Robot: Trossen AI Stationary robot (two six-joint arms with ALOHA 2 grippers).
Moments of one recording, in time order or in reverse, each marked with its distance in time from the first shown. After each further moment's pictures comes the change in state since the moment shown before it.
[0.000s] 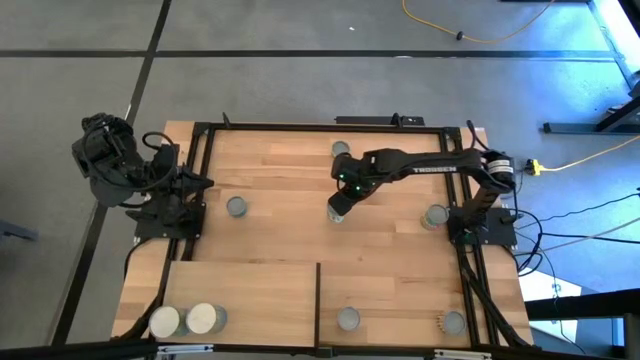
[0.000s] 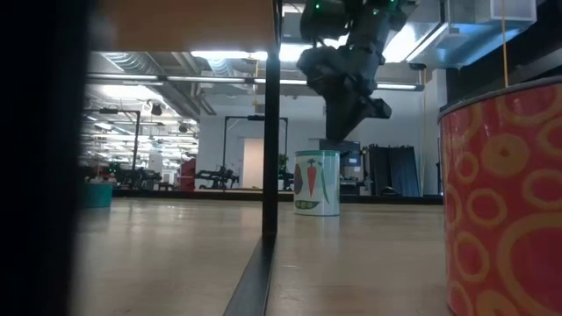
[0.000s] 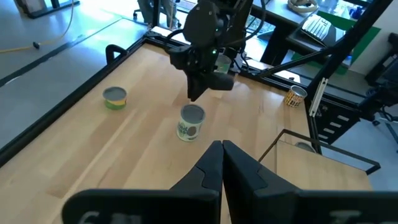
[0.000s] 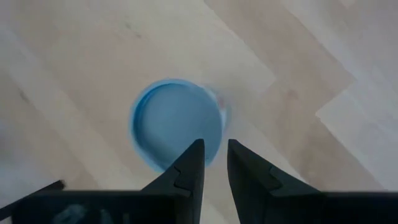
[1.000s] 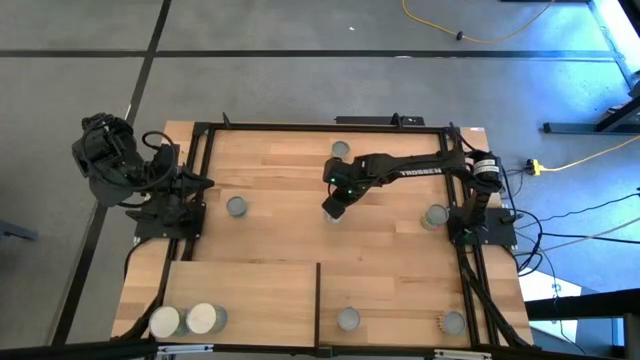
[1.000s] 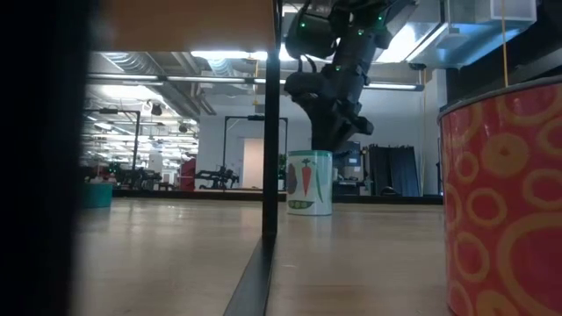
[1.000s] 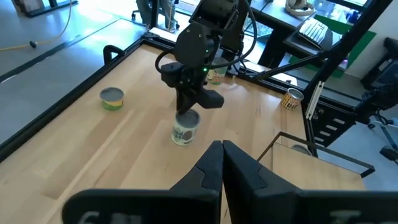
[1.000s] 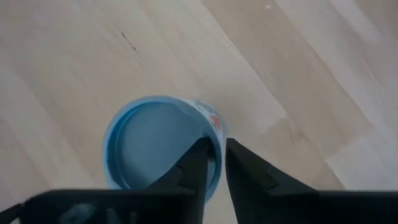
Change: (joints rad) left arm 0.000 0.000 0.000 0.018 0.000 0.000; right arm -0.001 0.109 0.005 0.101 0.055 -0.118
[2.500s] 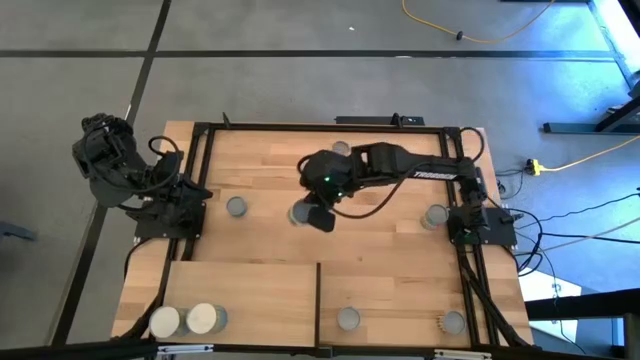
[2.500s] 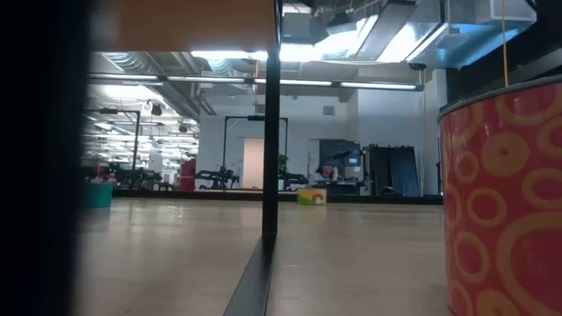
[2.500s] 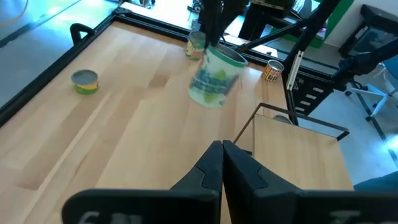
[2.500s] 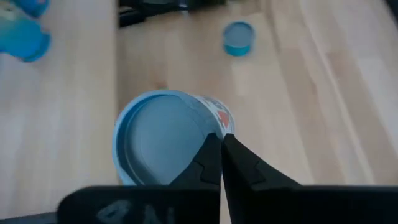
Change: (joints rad) left arm 0.000 0.005 0.000 0.000 0.142 0.034; right arm 0.206 0.136 0.904 -0.422 -0.011 -0.282
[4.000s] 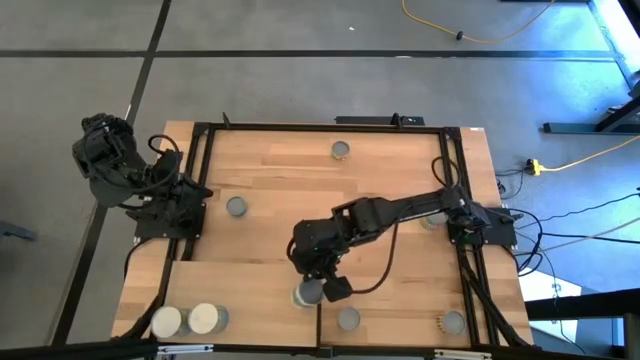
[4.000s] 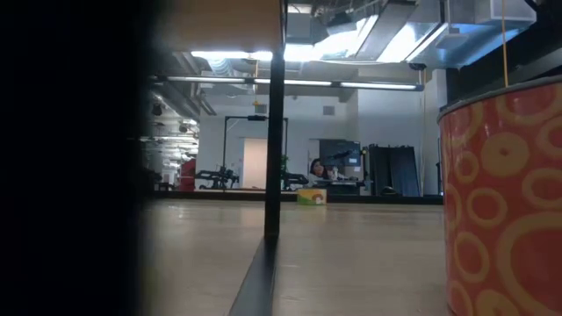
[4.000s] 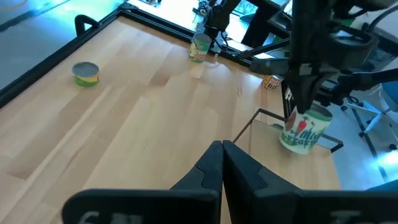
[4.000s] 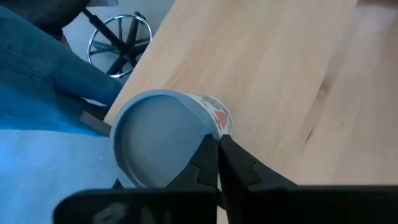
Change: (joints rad) left arm 0.000 0.000 0.000 0.000 -0.020 -0.089; right arm 0.234 0.151 0.062 0.046 -0.321 -0.284
